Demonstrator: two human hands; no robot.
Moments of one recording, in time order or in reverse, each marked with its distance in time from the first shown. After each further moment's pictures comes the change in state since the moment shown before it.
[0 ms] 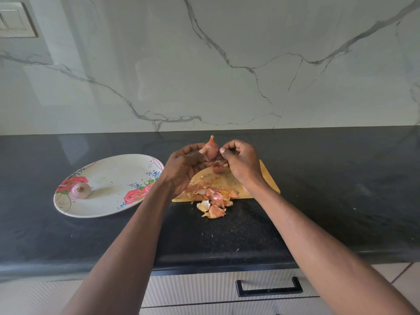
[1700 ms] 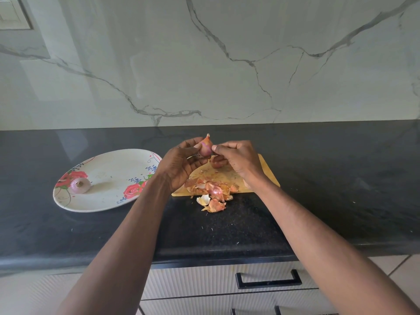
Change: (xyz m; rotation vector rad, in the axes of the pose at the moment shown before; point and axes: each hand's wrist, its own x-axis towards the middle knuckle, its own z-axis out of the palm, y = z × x) left_hand 0.002 0.002 -0.005 -0.023 0.113 -0.118; right_hand 0.002 0.007 0.000 -0.003 -0.094 0.069
